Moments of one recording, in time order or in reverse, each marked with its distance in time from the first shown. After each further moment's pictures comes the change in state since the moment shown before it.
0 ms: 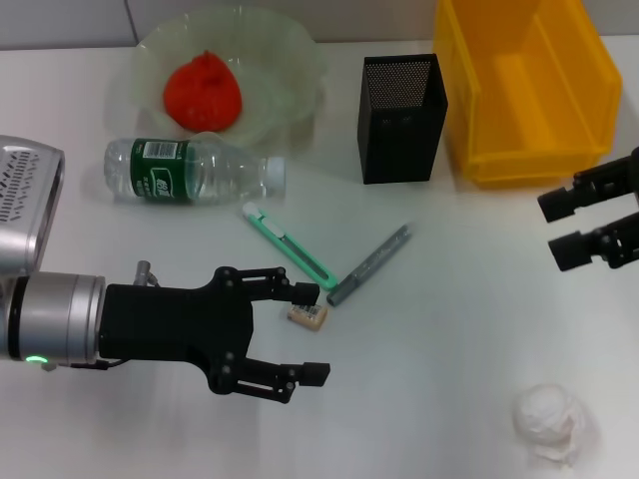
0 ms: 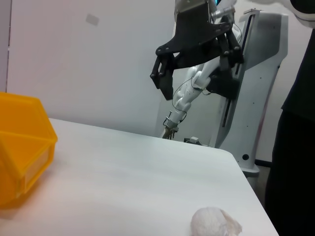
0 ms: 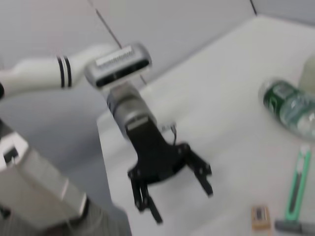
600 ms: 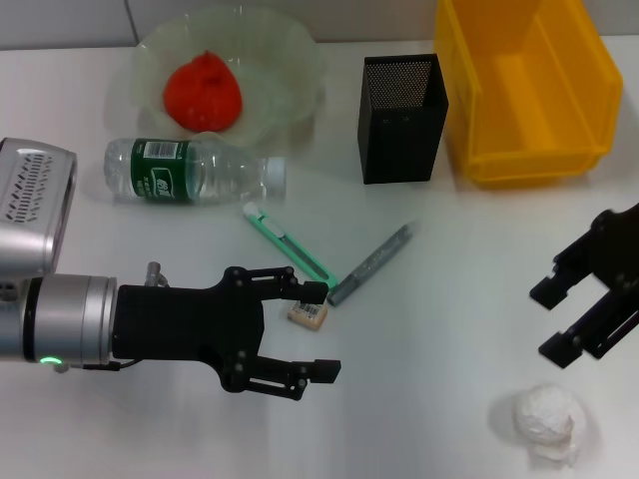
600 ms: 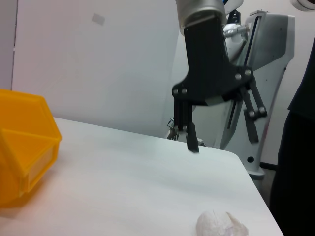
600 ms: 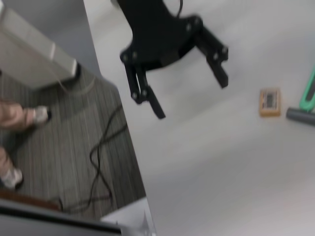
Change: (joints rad) left arm 0.000 -0.020 -0.001 -0.003 0.000 -0.027 -0.004; right arm 0.126 0.053 -0.307 -0.057 -0.255 -0.010 0.071
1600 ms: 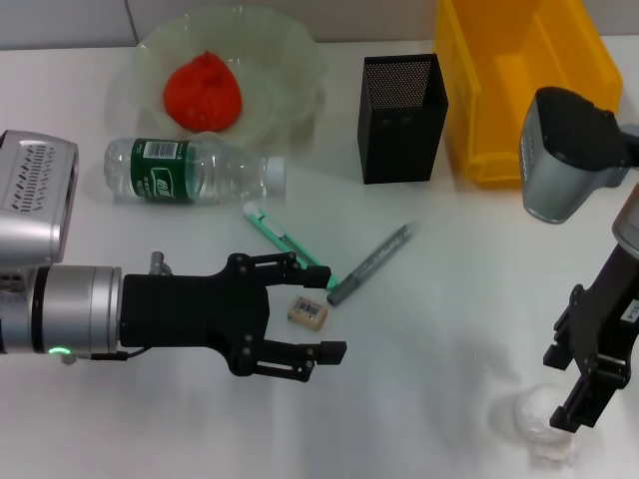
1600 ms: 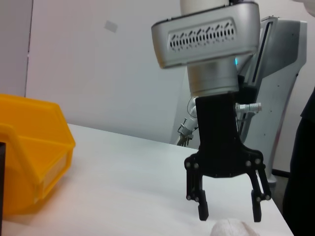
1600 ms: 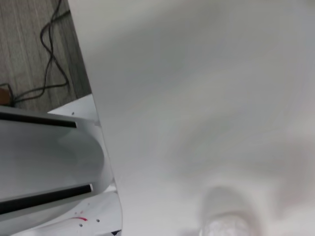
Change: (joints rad) left arm -0.006 -0.012 -0.022 -0.004 -0.008 -0.023 -0.003; right arm -0.005 0.096 -0.320 0.073 -0.248 0.190 -0.002
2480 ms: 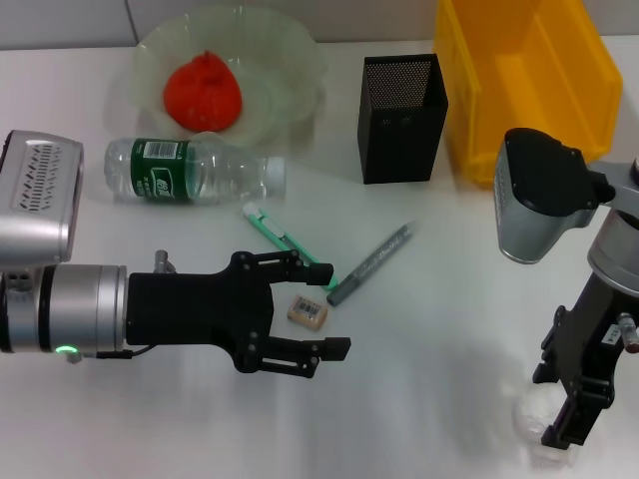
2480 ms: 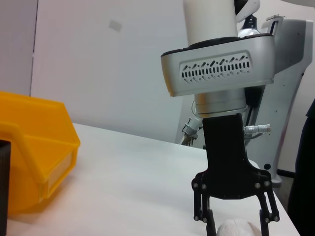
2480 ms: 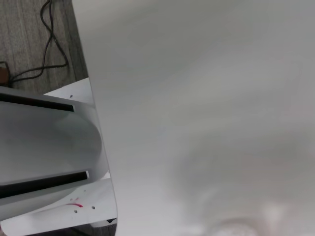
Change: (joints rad) left arm -0.001 -0.008 -0.001 -0.001 0.000 -0.017 0.000; right arm -0.007 0.008 -0.103 0.063 0.025 0.084 -0.008
